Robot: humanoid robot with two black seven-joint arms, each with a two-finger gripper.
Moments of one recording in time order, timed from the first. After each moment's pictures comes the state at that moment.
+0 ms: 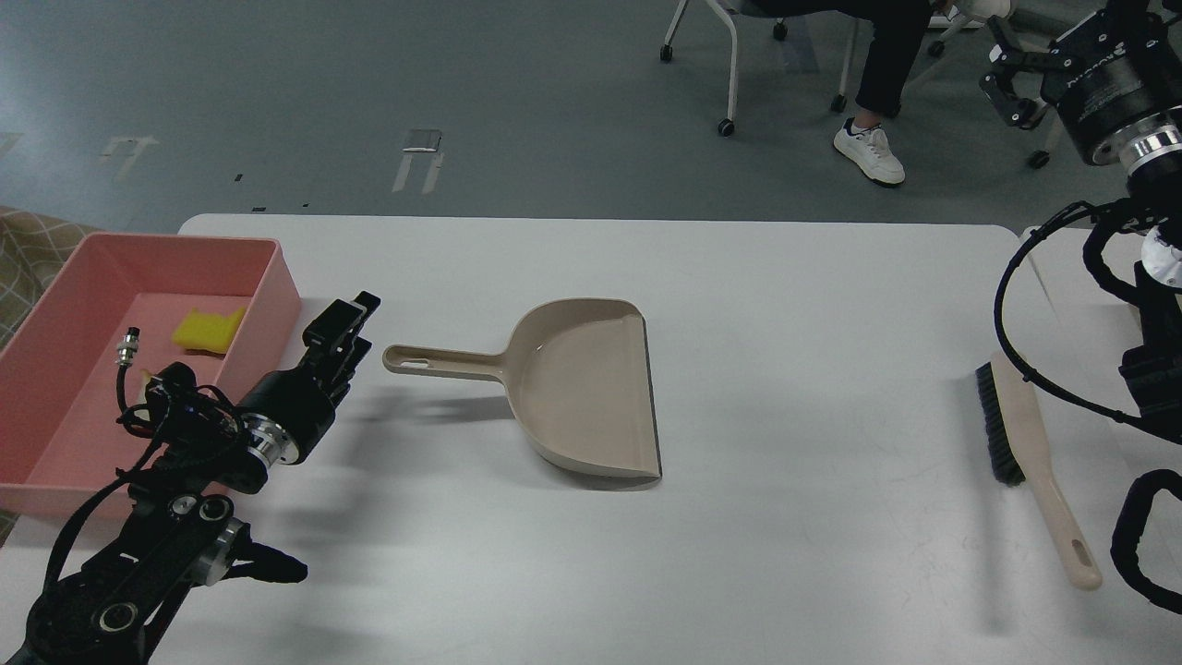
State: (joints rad) left arm -0.03 0.36 -1.23 -1.33 1.27 -0.02 -0.13; right arm 0.81 -0.25 1.53 0.76 -0.60 0.42 -0.02
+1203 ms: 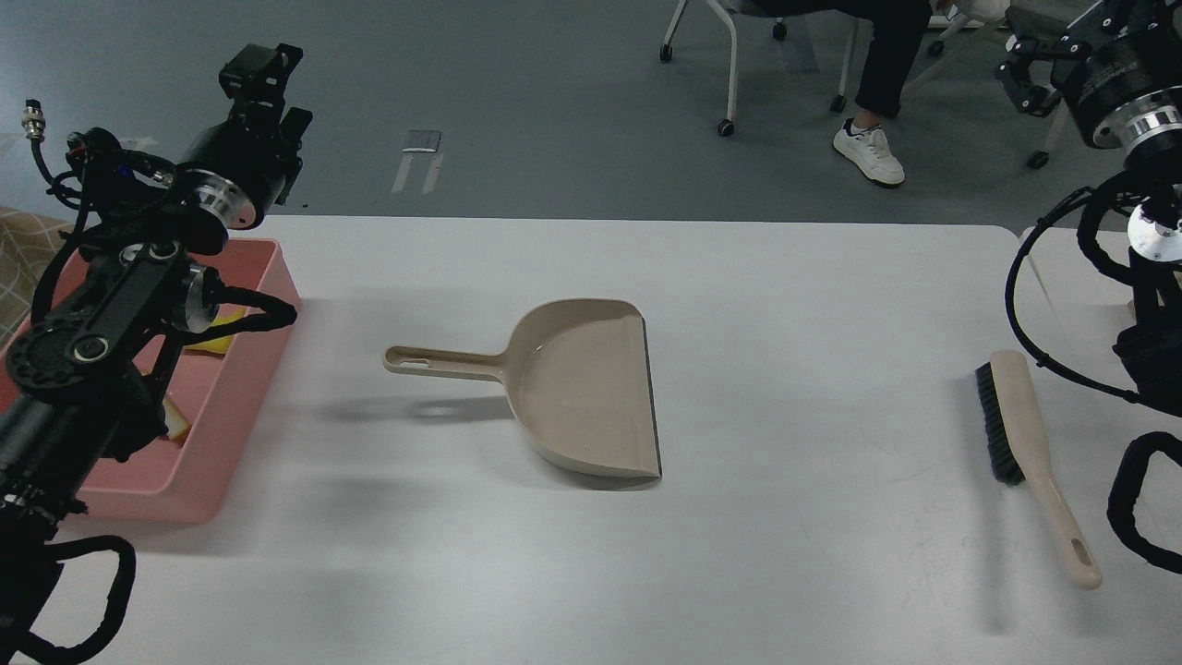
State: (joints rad) left arm -0.70 0.33 -1.24 -0.87 1.00 -0.02 -0.05; right arm 0.97 -0.24 1.42 0.55 -0.74 0.34 0.11
